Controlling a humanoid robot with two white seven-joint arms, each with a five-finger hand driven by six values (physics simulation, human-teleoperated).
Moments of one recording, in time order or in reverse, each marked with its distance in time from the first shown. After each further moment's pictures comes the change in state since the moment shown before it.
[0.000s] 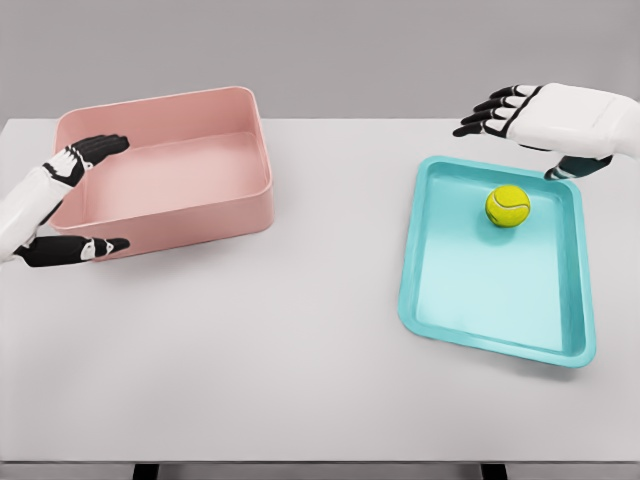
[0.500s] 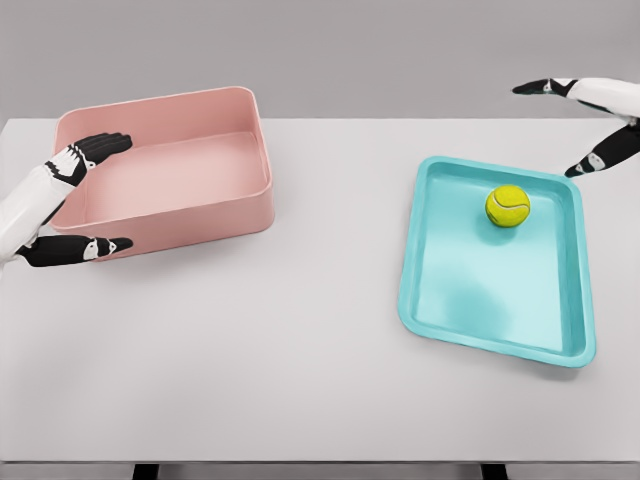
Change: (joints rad) left arm 0.000 -0.004 0.000 -0.013 -0.001 0.000 0.000; right arm 0.003 0.041 0.013 0.374 -0.434 0.175 0.000
